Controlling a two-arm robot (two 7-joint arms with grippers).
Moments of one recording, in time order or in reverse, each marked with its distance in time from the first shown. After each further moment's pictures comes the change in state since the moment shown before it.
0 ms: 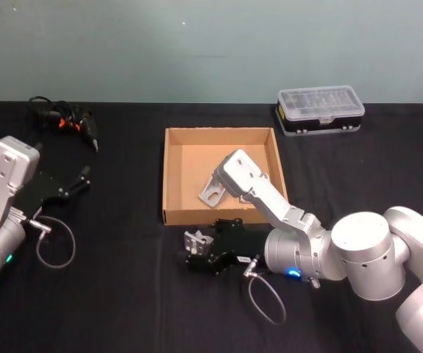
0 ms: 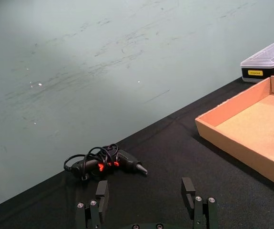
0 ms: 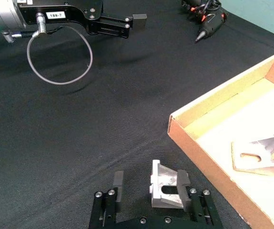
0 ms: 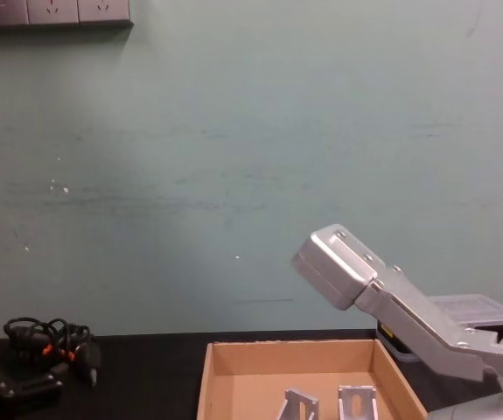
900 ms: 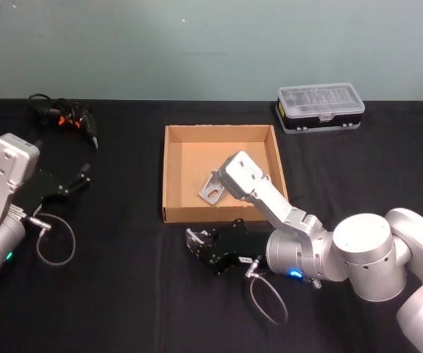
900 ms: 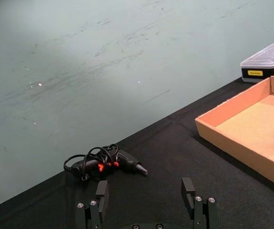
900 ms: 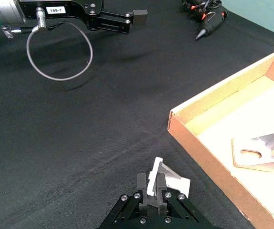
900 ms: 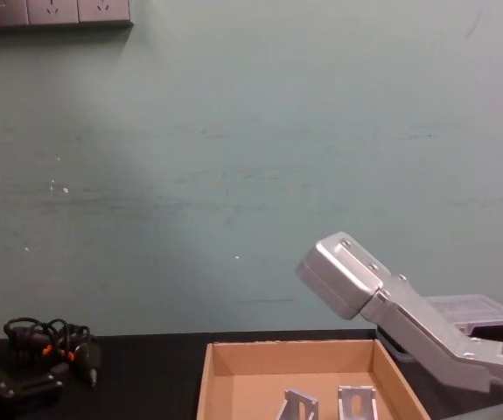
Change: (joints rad) left arm 0.000 0.000 0.000 0.000 0.000 0.000 0.000; right arm -0.015 -0.002 0.011 0.006 -0.018 -0.018 0.010
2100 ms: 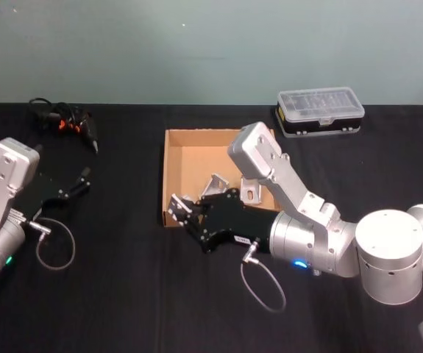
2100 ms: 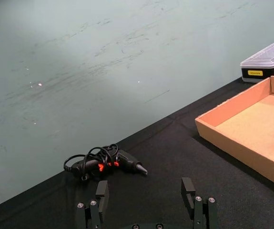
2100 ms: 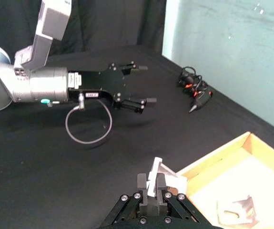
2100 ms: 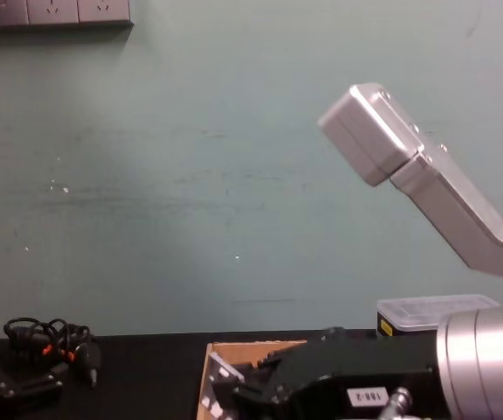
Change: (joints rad) left arm 0.000 0.000 0.000 0.000 0.000 0.000 0.000; right arm -0.068 0.037 0.061 -0.223 0.025 -0.080 -0.041
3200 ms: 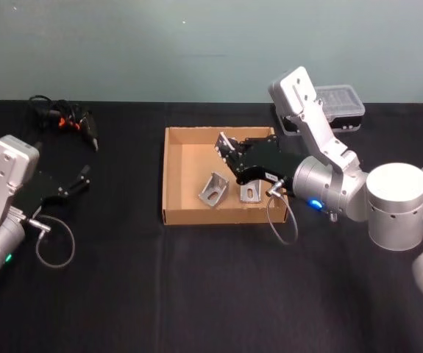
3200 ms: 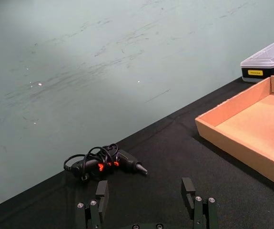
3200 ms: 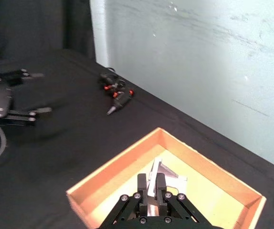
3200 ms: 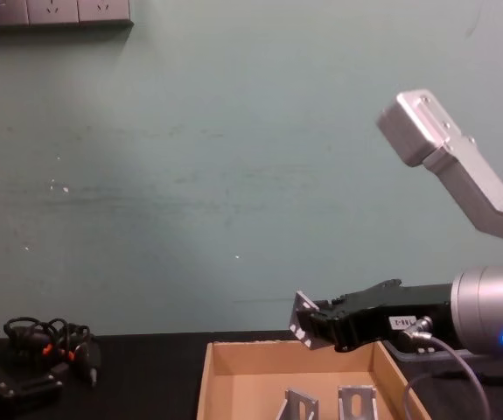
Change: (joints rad) left arm 0.000 0.000 0.000 0.000 0.000 0.000 0.000; right arm 0.136 -0.086 0.099 0.265 -0.008 -0.053 -0.071
